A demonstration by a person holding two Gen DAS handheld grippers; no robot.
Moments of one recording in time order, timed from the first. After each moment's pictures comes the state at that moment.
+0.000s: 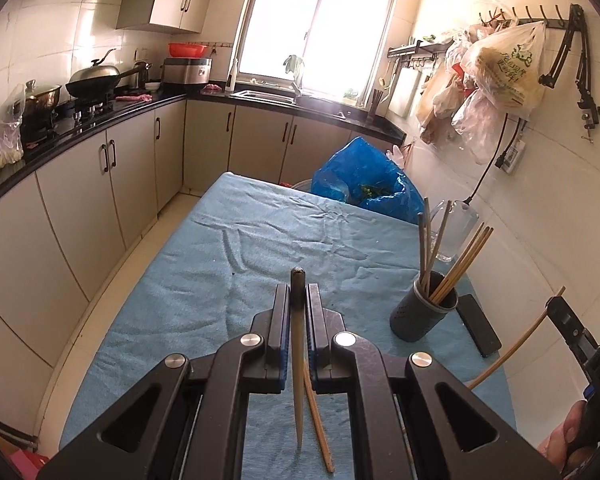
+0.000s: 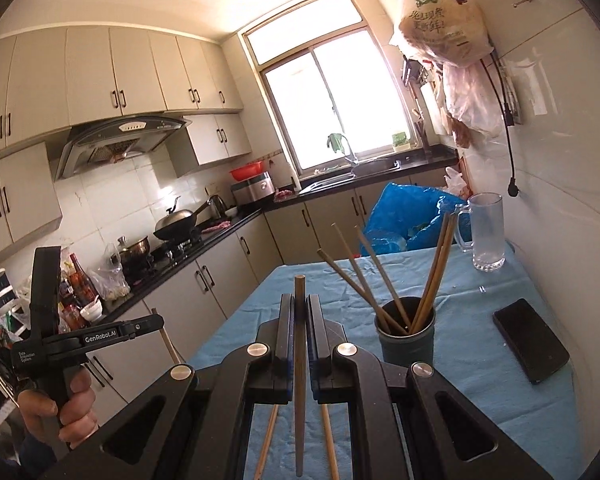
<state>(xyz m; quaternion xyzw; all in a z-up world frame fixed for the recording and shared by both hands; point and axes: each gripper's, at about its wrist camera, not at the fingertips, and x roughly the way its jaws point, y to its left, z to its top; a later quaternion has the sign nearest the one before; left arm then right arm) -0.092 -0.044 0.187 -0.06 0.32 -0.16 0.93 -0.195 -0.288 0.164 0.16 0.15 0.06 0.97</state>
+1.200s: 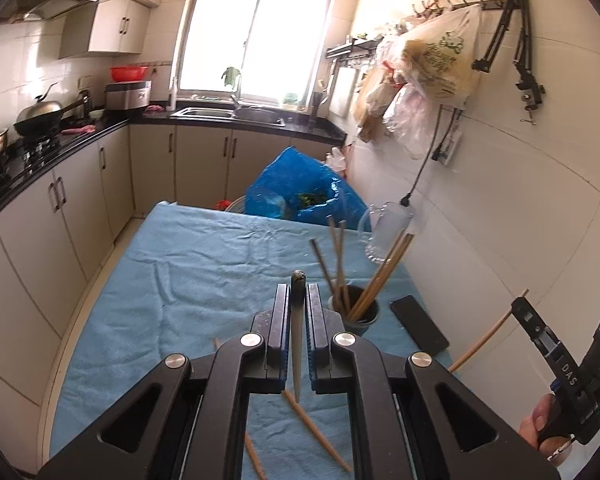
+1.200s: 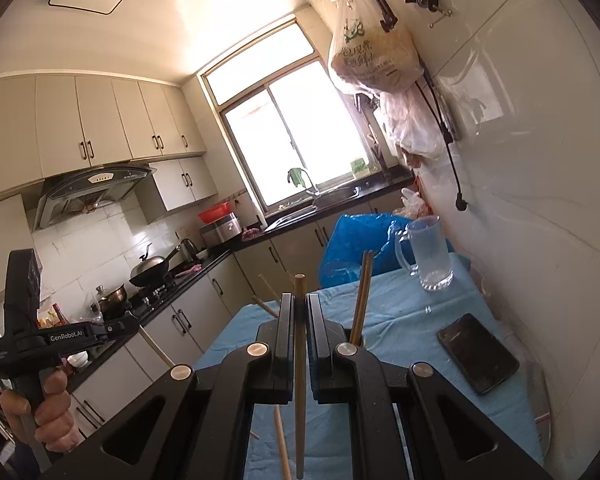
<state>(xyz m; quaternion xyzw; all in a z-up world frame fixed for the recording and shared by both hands) -0.108 -0.120 0.241 -0.03 0.30 -0.25 0.92 -0.237 -0.360 0.178 0.21 0.09 -0.01 0.97</state>
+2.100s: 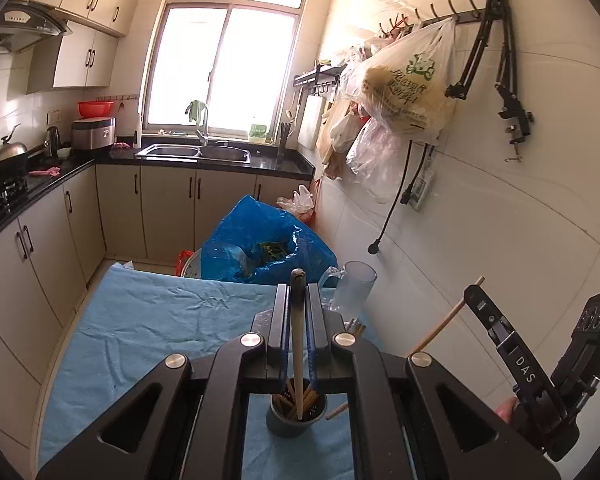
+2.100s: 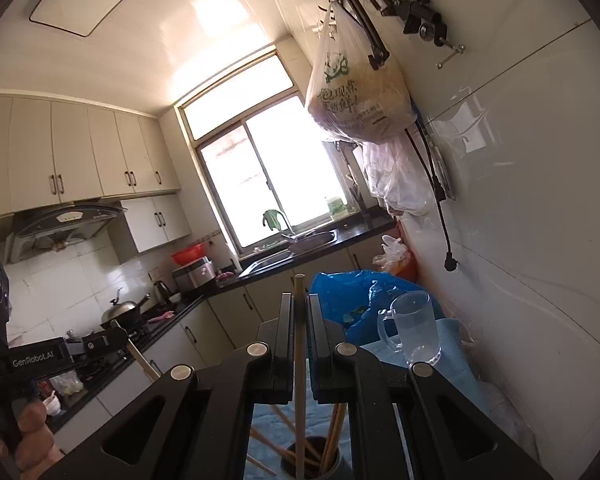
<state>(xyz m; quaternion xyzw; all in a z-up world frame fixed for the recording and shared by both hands) -0.043 -0.223 0.304 -0.03 0.25 -0.28 0.93 -0.146 -0.414 0.239 0.21 0.04 -0.07 0.98</state>
